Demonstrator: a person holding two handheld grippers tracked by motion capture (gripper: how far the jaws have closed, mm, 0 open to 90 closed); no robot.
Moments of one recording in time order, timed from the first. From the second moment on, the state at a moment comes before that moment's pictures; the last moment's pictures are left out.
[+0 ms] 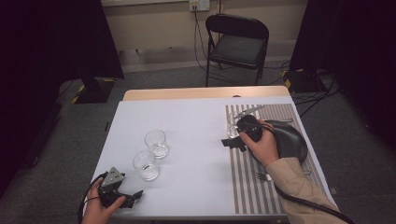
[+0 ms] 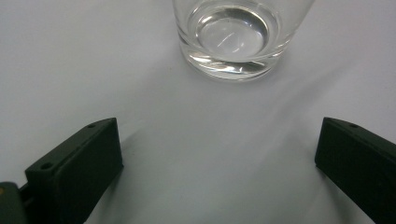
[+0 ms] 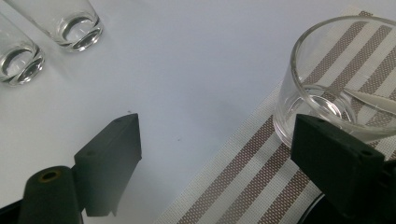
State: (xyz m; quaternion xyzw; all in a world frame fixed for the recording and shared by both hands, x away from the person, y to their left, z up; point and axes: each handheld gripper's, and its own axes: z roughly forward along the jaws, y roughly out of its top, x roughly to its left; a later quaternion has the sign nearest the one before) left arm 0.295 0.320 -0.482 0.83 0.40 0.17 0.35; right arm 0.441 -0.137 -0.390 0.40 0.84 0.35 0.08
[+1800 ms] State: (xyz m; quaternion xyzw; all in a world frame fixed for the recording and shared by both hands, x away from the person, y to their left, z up) left arm 0.295 0.320 -0.482 0.83 0.40 0.17 0.35; right arm 0.417 -0.135 -0.416 0.37 0.87 0.33 0.05
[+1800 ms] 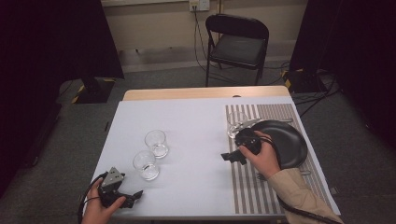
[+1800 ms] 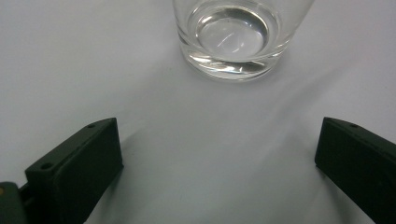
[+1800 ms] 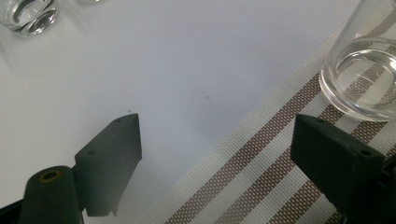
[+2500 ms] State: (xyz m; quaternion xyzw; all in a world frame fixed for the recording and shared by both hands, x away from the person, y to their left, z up) left arm 0.295 0.320 -0.482 0.83 0.40 0.17 0.35; right arm 0.409 -0.135 -0.427 0.36 0.87 0.33 0.04
